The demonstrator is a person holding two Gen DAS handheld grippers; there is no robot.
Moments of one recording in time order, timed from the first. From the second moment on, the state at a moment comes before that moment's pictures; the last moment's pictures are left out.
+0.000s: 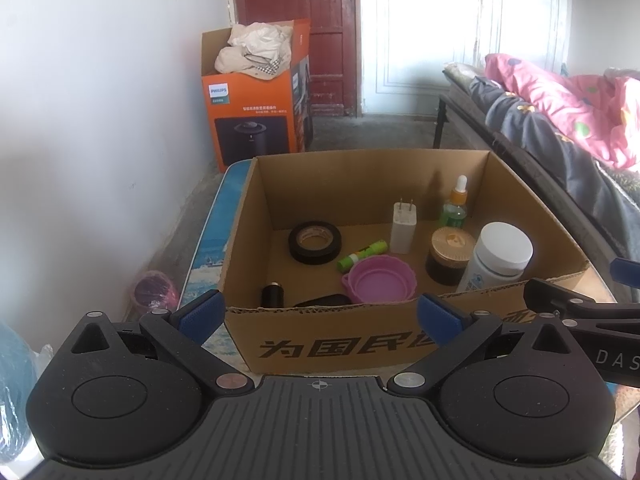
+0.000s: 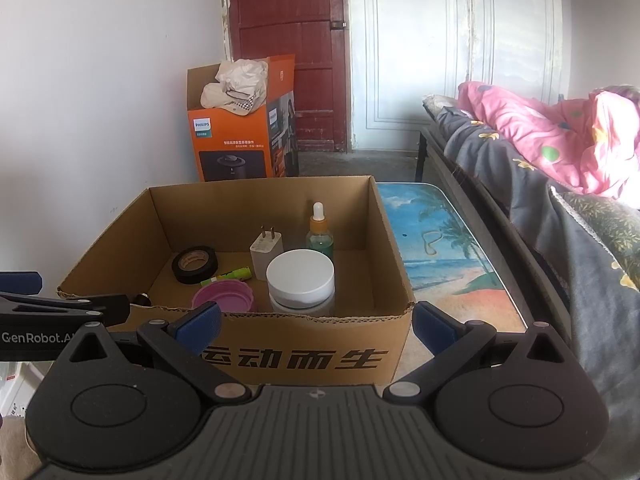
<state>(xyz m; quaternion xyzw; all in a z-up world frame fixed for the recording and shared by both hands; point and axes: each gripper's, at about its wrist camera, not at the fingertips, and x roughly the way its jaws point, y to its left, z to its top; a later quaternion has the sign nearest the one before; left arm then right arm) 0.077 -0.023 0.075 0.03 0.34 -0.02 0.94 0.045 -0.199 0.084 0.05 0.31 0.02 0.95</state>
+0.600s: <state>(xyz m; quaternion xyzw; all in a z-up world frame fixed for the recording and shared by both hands) 0.077 -0.023 0.075 0.03 0.34 -0.02 0.94 0.044 -0.202 0.085 0.05 0.31 0.02 0.95</state>
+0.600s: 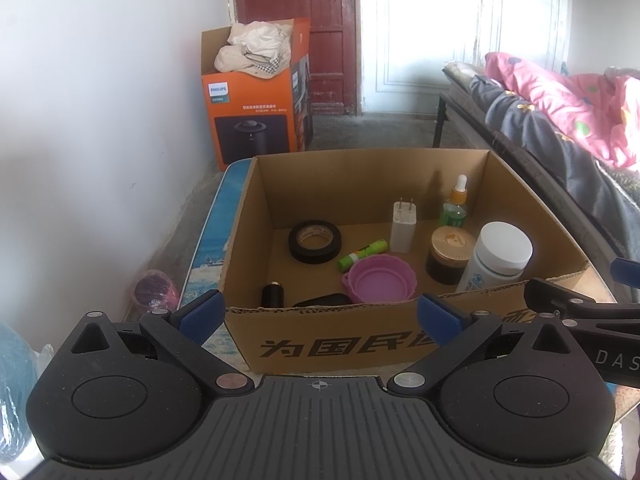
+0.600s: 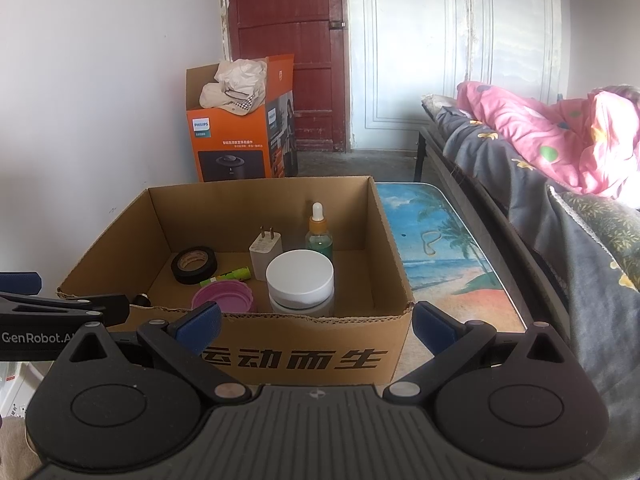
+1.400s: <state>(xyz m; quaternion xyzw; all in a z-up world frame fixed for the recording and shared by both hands) 0.077 -0.024 0.075 0.03 0.34 -0.02 0.94 0.043 -0.203 0.087 0.05 0.31 0.02 0.95</state>
